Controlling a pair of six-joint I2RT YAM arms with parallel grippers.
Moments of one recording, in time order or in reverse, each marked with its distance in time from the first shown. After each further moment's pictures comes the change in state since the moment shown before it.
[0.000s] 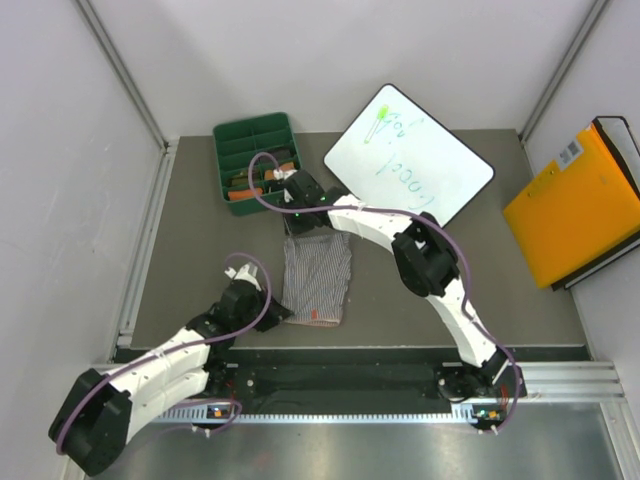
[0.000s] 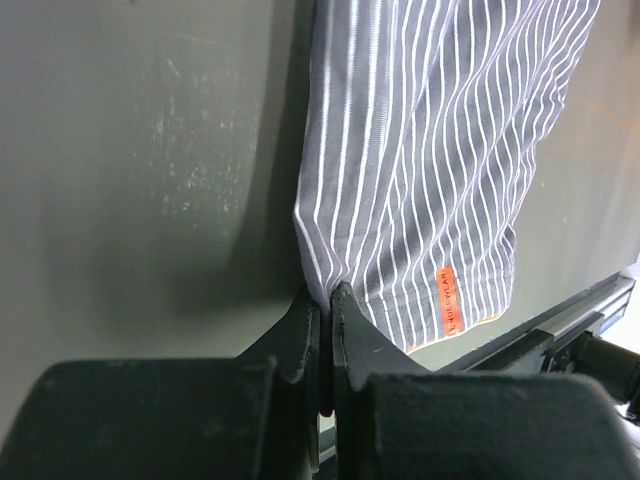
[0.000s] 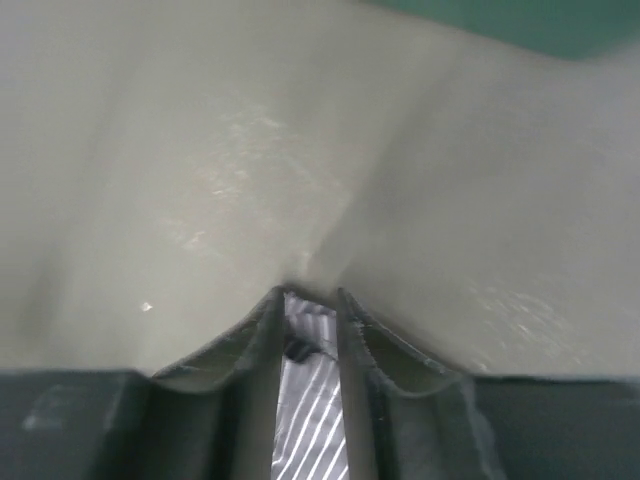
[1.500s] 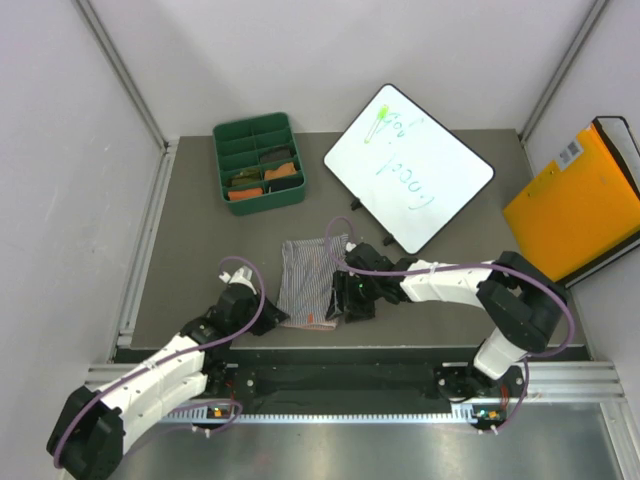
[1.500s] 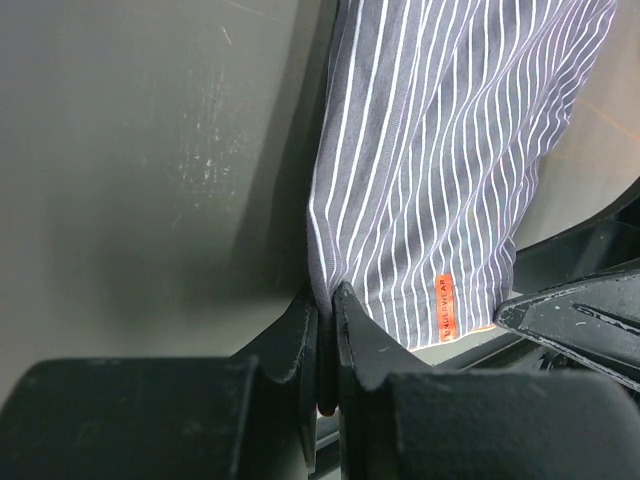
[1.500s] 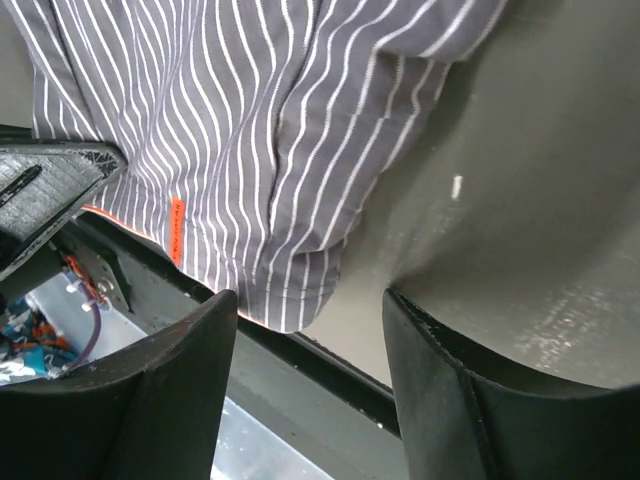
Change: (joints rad) left arm 0.000 -0.113 -0.002 -0.138 -0.029 -0.042; right arm 0.088 -0.745 -1.183 0.271 -0.235 0.601
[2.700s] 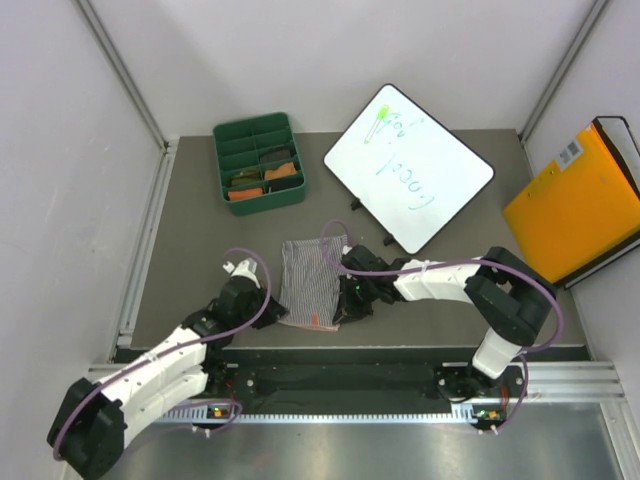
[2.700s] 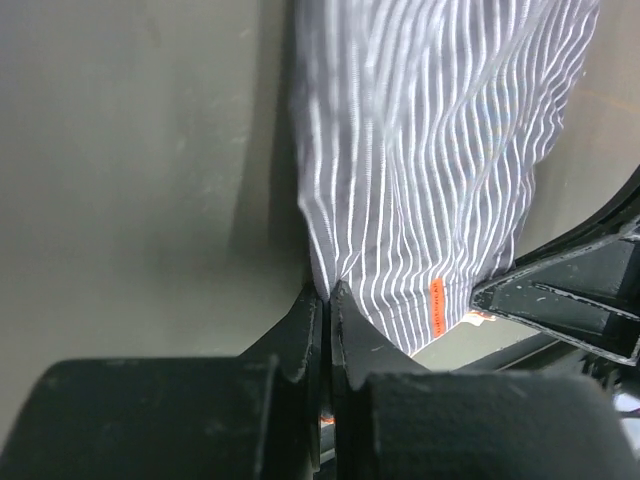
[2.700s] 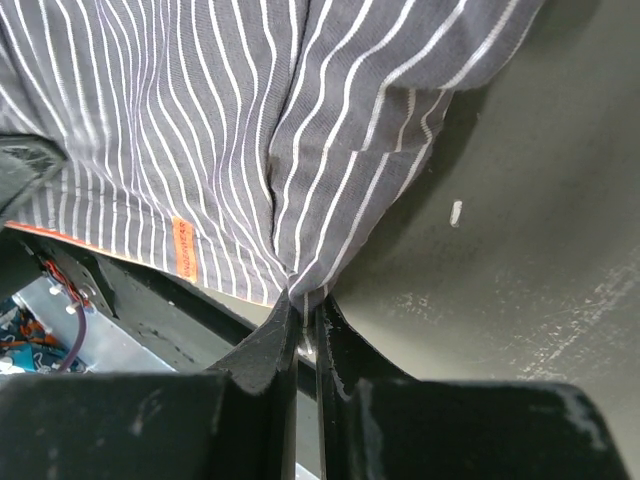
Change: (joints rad) left arm -0.002 0.038 0.058 -0.021 -0.037 0.113; right arm 0.006 0.067 0.019 0.005 -0.012 -0.009
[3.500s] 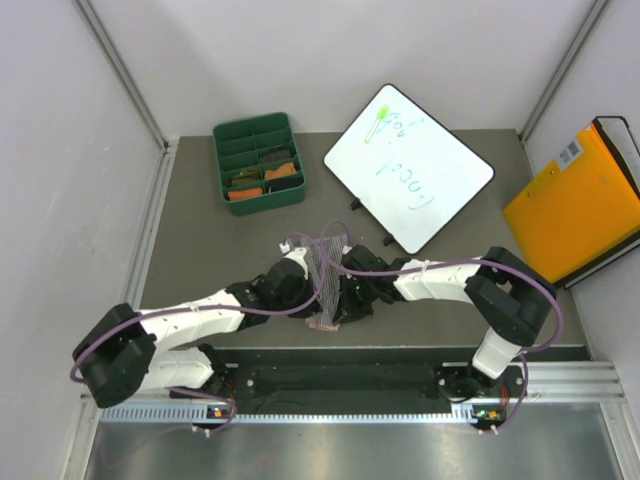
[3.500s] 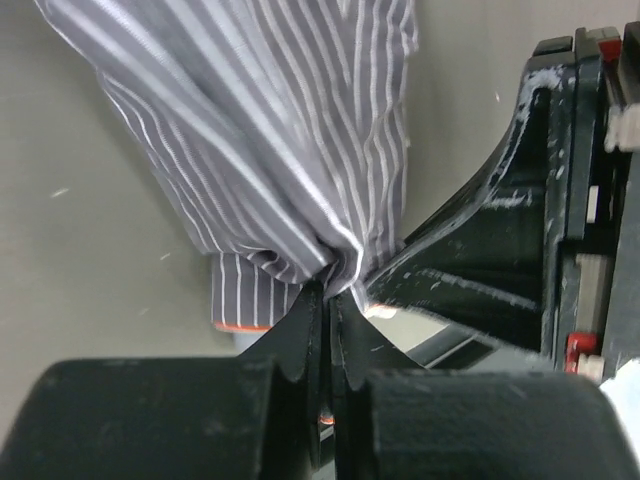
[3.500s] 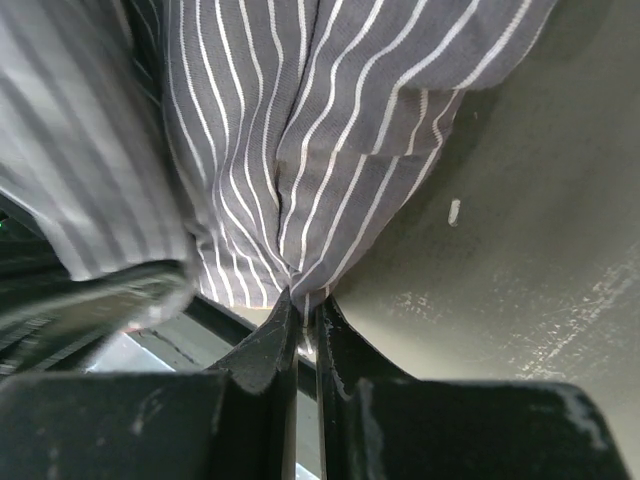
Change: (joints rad) left arm -0.274 0.462 0.320 0.066 -0.018 0.162; right arm 0.000 0.000 0.002 -0.004 0.004 0.000
